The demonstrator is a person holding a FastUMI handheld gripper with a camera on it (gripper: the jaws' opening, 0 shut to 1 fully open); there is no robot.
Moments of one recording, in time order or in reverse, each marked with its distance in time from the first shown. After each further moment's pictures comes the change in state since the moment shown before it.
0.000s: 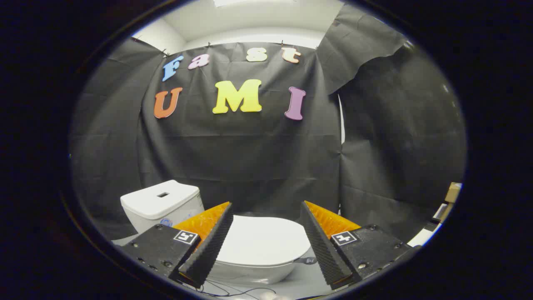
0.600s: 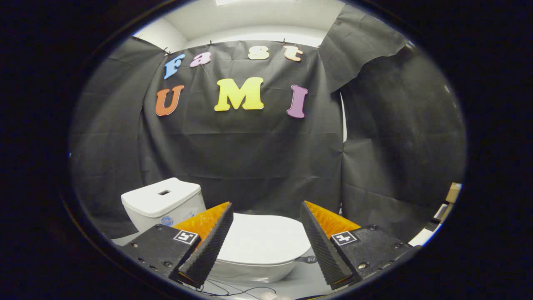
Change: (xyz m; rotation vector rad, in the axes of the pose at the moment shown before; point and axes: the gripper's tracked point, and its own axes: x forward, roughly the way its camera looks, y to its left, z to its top) arm 0.002 0.001 -0.005 -0.010 0.014 0.003
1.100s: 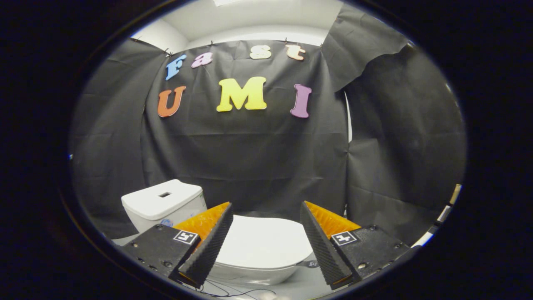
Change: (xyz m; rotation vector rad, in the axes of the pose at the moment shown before) arm 0.028 -0.003 0.007 0.013 0.005 0.053
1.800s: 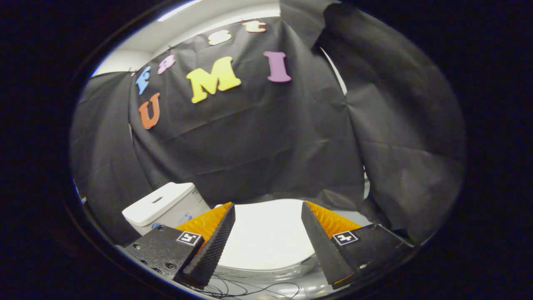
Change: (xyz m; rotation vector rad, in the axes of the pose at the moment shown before) arm 0.083 -0.090 -0.088 0.320 0.194 0.057
